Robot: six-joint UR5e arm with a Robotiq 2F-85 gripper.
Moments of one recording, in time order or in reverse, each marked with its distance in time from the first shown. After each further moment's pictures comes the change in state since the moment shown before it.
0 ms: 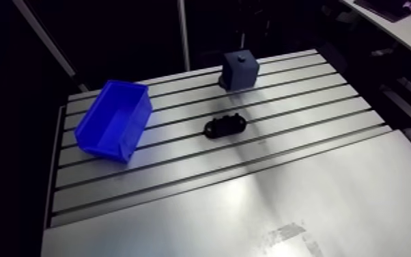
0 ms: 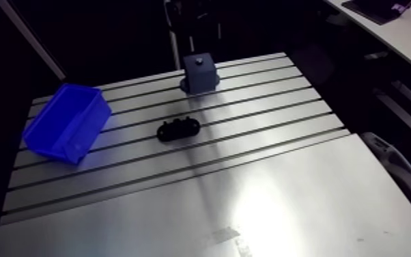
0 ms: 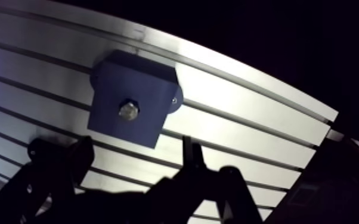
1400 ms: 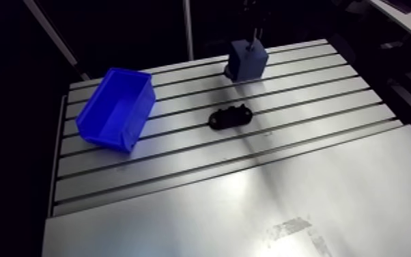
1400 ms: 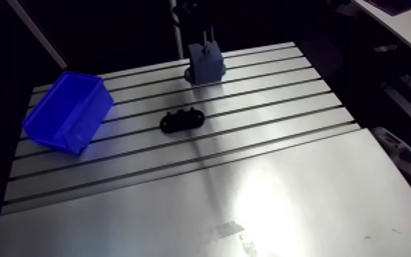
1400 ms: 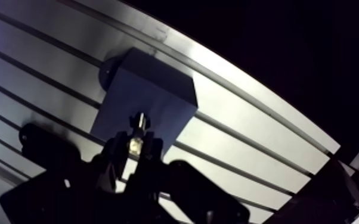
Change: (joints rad) arm 0.021 0.045 -0.027 0.034 -0.017 -0.152
